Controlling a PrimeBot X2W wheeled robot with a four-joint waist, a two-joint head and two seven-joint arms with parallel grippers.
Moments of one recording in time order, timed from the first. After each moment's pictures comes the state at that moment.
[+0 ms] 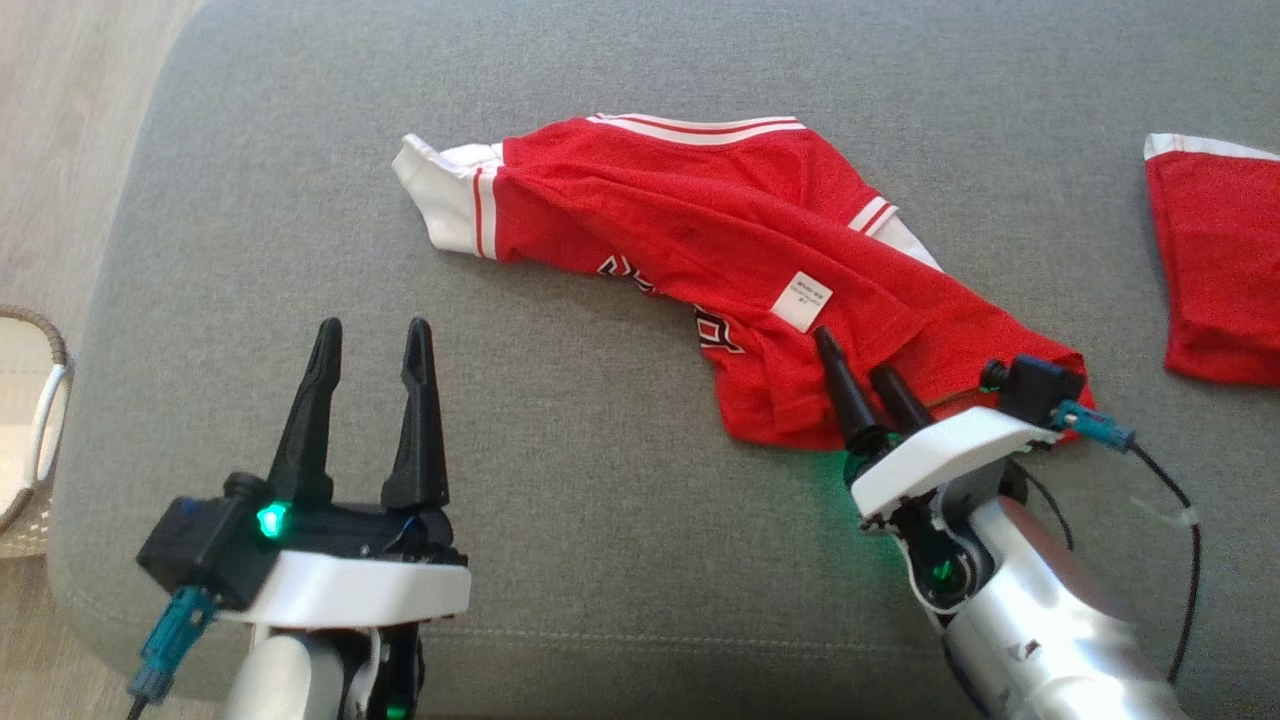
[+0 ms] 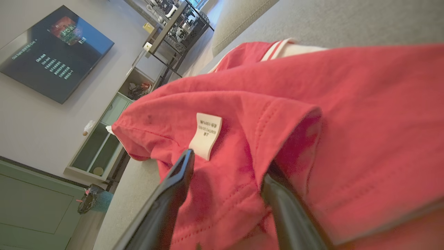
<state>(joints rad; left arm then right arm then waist) 0.00 0.04 -0.22 -0.16 -0.29 0.02 -0.26 -0.48 -0.07 0.41 0.77 0.96 0.13 -0.26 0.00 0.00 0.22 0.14</state>
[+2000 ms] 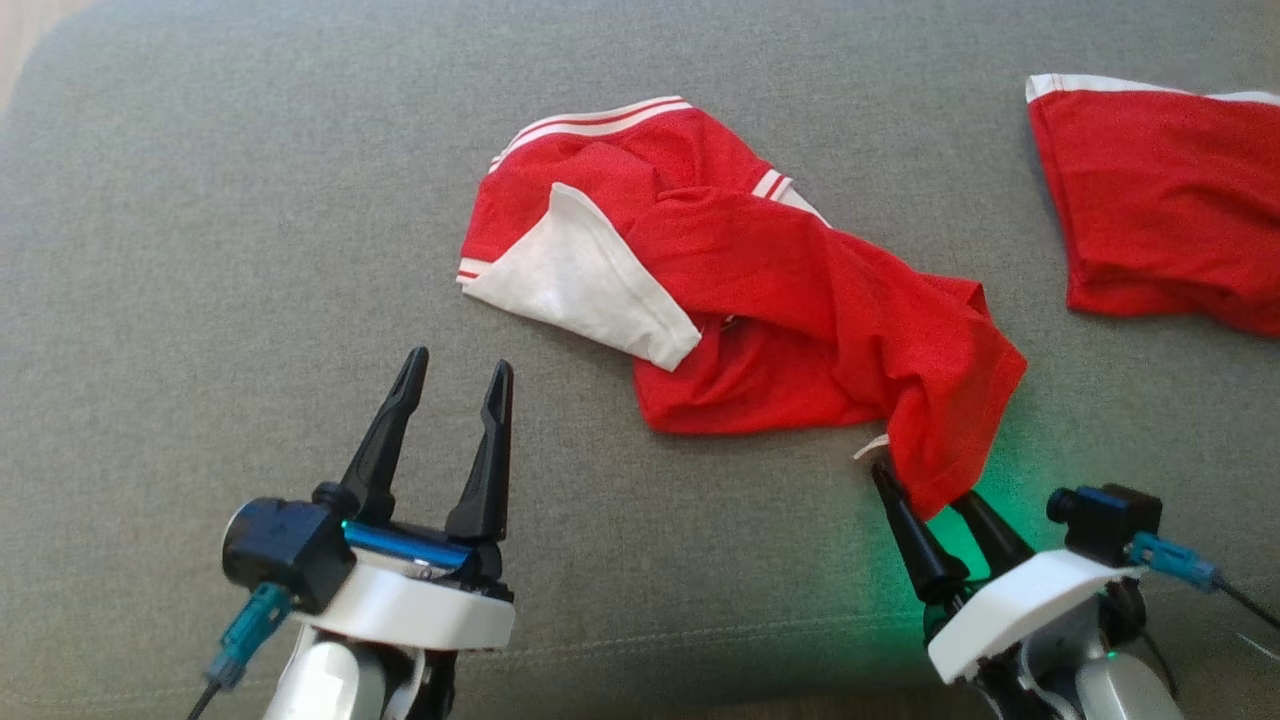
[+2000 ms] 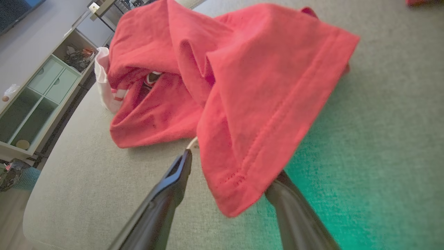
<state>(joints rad) -0.01 0.05 -0.28 -0.07 -0.22 -0.07 -0.26 0.00 -0.05 0.07 0.18 0.50 0.13 0.04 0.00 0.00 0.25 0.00</state>
